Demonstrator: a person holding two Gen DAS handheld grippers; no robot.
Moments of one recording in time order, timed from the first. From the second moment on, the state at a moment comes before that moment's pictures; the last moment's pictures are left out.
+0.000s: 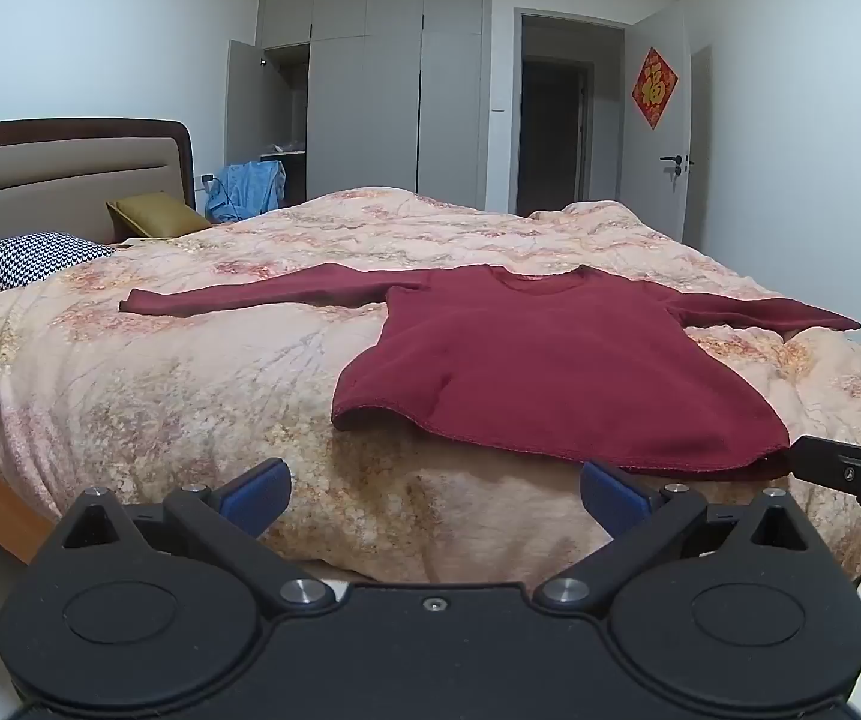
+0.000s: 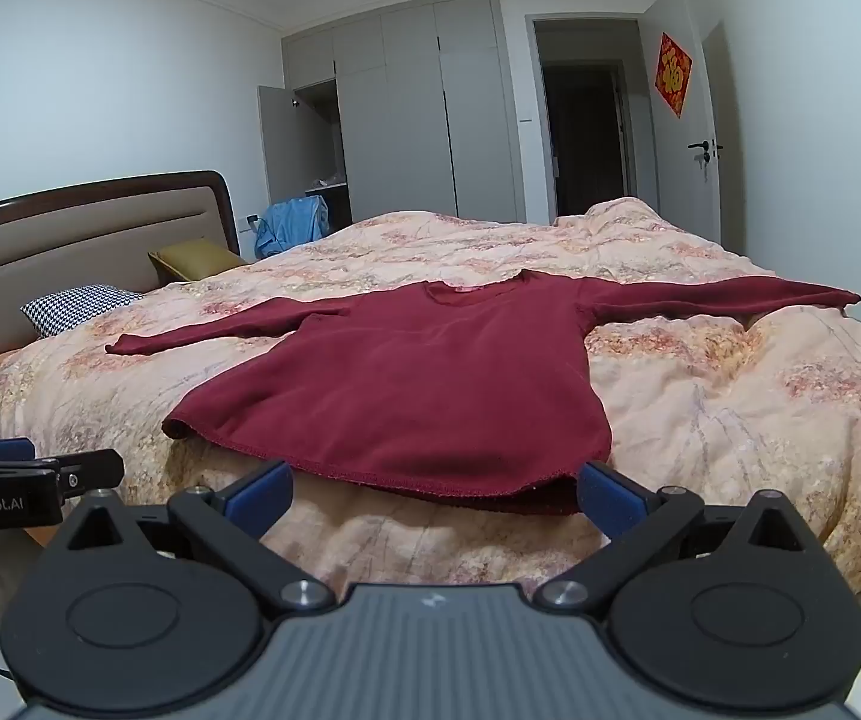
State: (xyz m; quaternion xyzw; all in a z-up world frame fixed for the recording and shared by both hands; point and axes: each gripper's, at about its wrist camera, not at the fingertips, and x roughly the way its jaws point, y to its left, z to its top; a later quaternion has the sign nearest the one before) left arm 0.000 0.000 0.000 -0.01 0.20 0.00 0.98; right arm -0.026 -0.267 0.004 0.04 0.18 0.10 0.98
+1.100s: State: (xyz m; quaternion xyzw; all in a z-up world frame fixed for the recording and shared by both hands) left arm 0.000 0.001 0.006 0.00 0.20 0.00 0.98; right arm -0.026 -0.269 0.003 0.05 0.19 0.10 0.98
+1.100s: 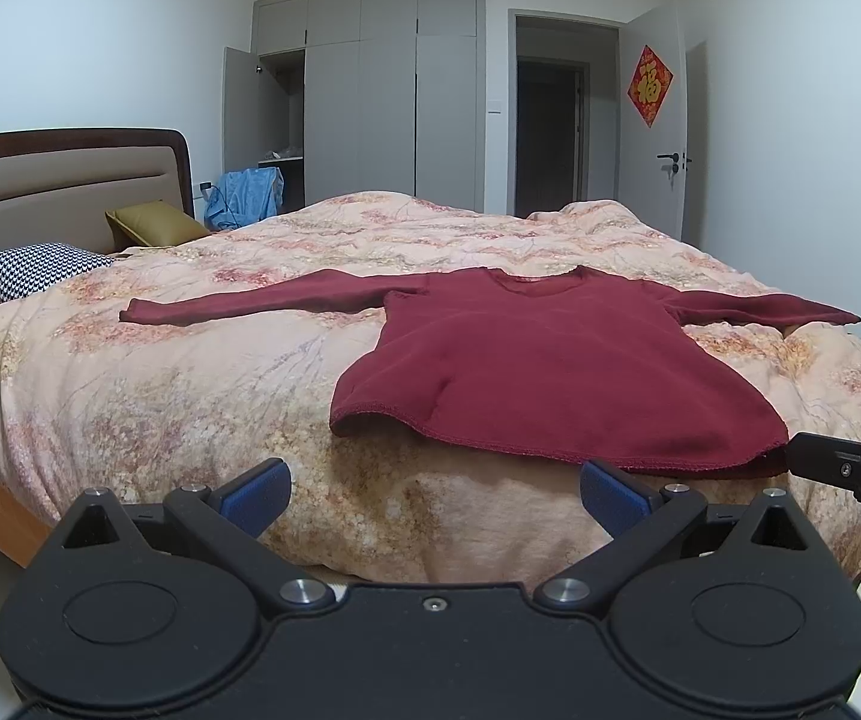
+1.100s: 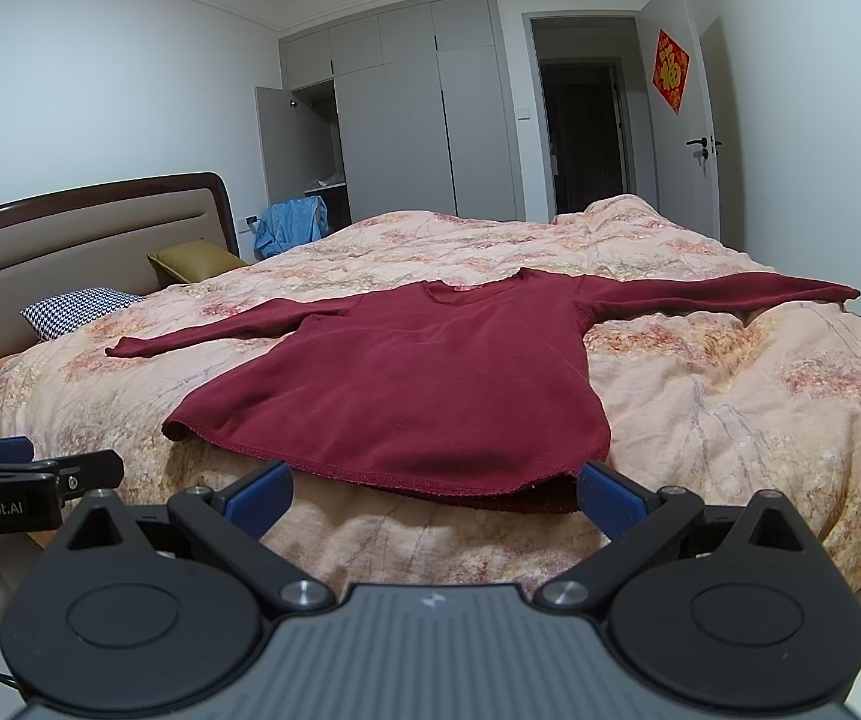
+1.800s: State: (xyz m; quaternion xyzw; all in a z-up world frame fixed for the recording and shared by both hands) left arm 0.001 0.000 0.008 0.00 0.20 0.00 0.98; right arm -0.026 -0.269 0.003 0.05 0.19 0.10 0.98
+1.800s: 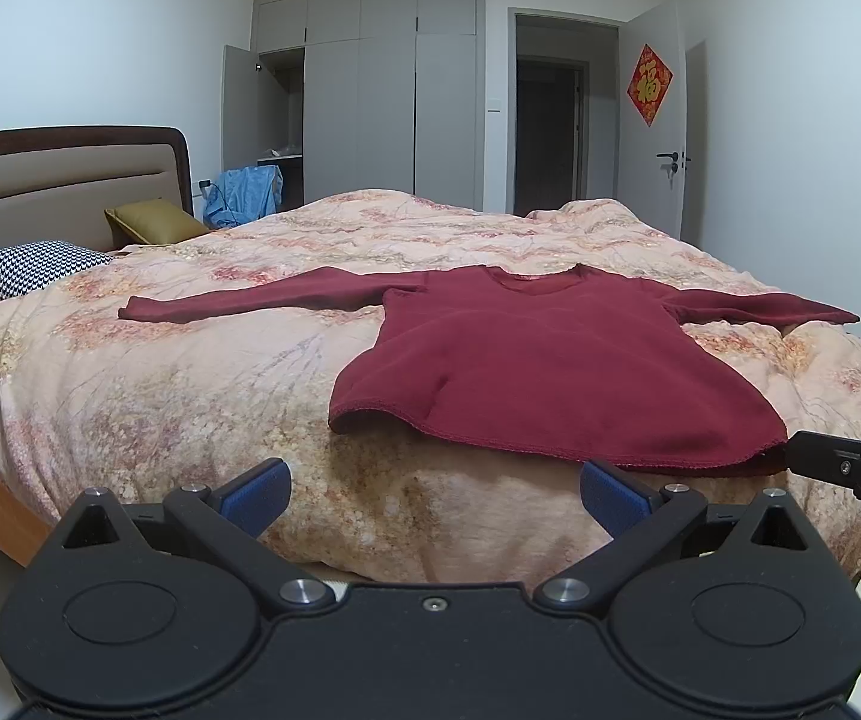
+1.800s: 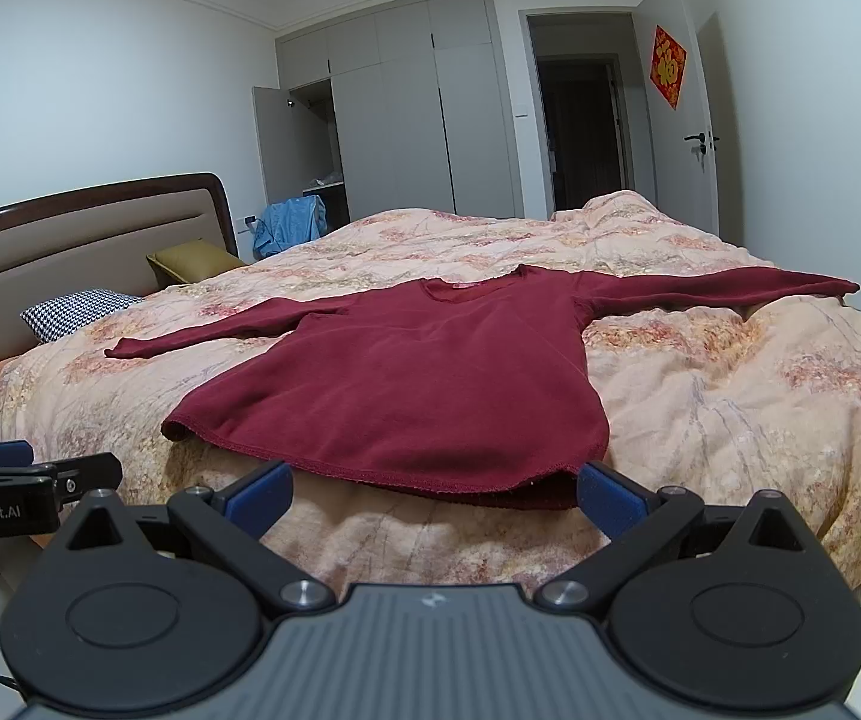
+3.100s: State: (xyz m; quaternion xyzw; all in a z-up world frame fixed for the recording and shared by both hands) left arm -0.001 -0.006 -0.002 0.00 0.20 0.00 0.98; right arm -0.026 -0.274 0.000 0.05 0.19 0.10 0.98
